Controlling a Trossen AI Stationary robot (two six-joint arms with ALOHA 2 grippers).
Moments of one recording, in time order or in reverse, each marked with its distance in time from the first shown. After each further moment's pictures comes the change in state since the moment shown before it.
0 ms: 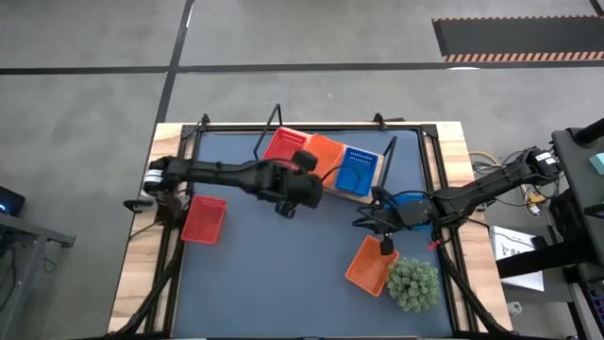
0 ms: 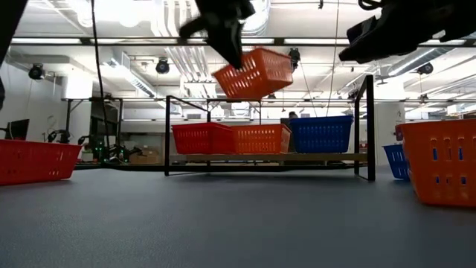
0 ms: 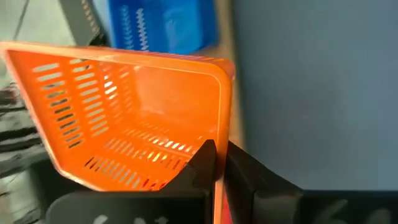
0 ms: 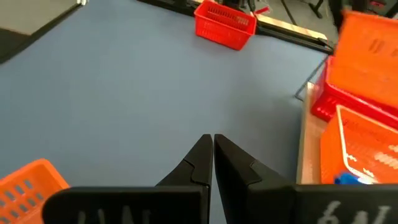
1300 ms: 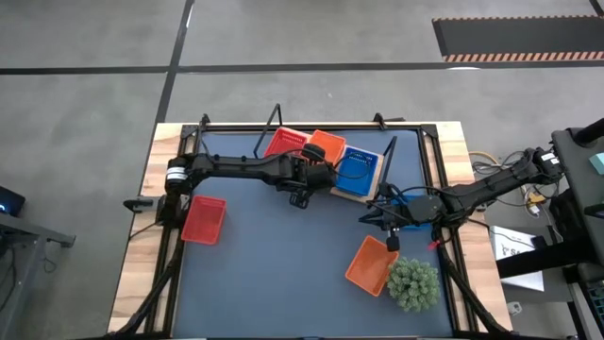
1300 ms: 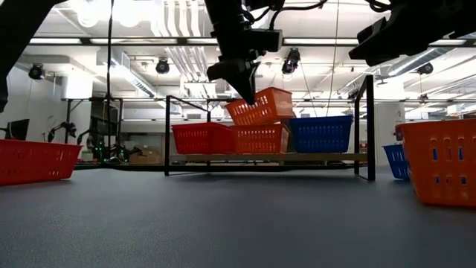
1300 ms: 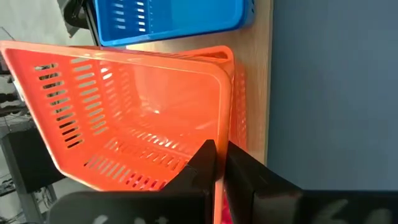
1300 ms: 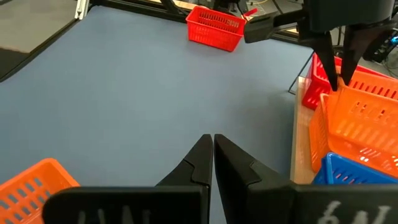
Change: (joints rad) left arm 0.121 0.163 0.044 0.080 0.020 -0.028; right arm 0.000 -0.125 -0.058 -0.035 0.008 0.056
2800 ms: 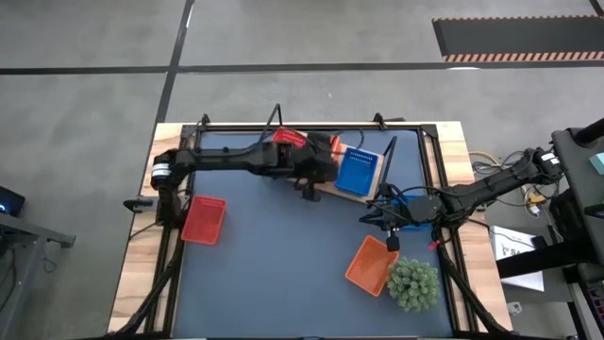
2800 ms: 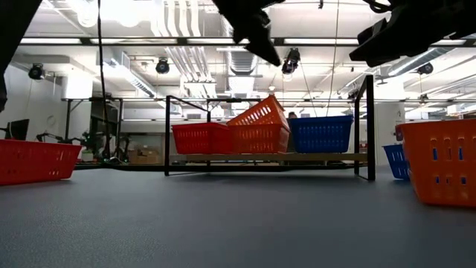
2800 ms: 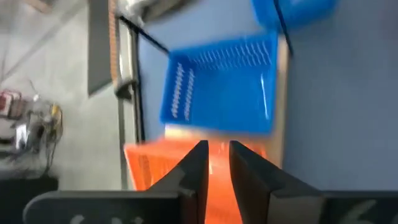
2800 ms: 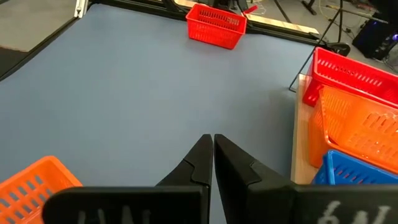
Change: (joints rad) left arm 0.035 -0.111 -0.019 0.263 0.181 0.009; right arm 0.000 0.000 -0.001 -0.006 0.000 0.006
